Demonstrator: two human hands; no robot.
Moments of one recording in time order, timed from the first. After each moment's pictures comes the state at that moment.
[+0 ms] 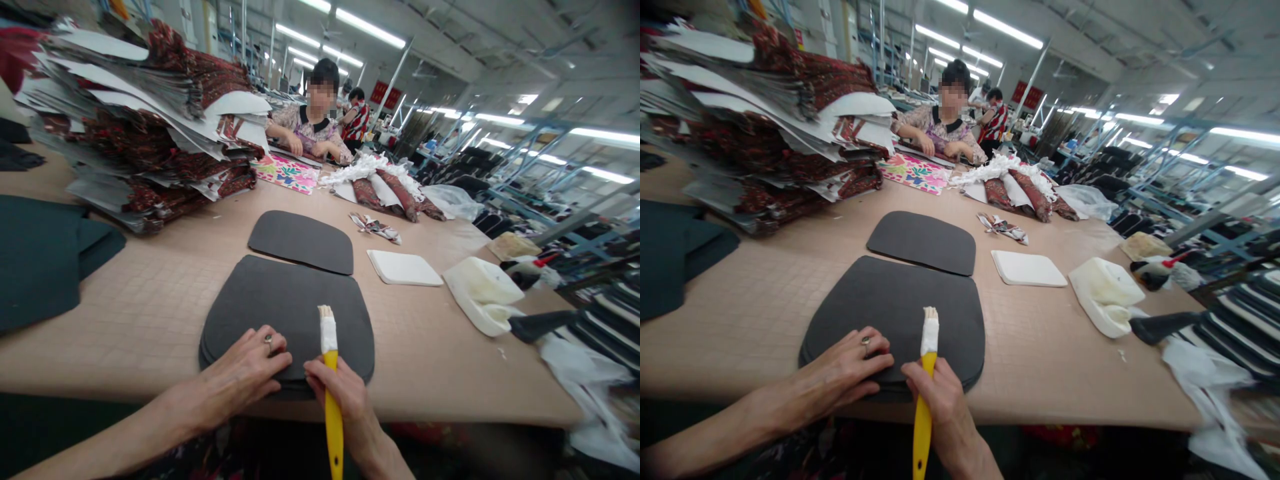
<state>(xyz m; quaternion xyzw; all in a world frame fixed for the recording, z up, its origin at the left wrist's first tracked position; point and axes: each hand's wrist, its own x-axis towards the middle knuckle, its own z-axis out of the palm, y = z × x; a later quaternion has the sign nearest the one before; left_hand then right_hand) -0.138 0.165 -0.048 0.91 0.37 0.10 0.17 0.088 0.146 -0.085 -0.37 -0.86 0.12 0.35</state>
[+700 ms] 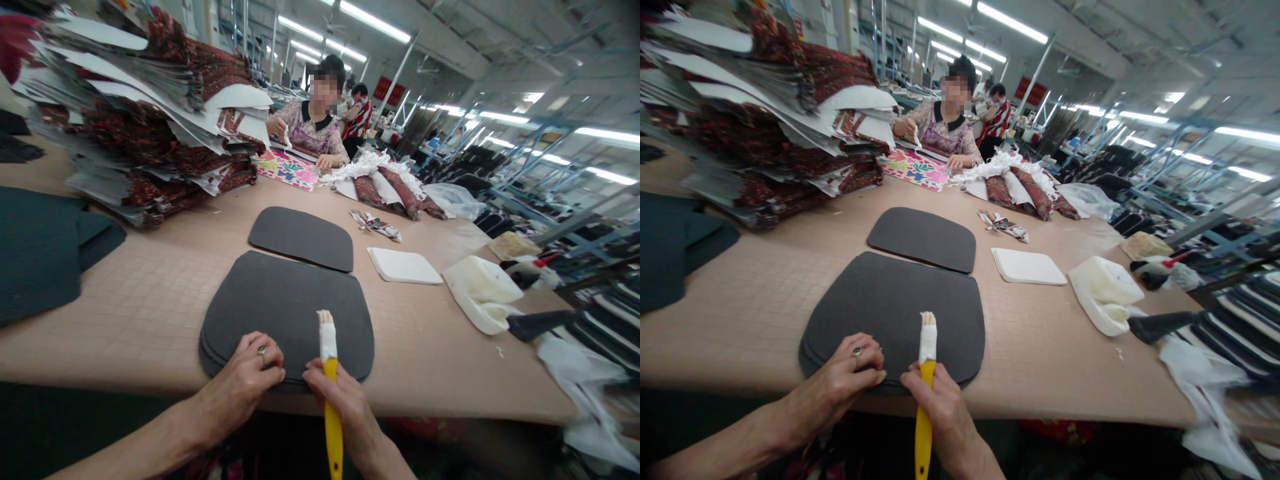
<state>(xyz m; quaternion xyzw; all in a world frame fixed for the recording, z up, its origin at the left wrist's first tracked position) -0.130 0.147 -0.064 0.88 0.32 0.30 0.16 0.096 0.130 -0.079 -0.35 -0.87 0.19 0.31</state>
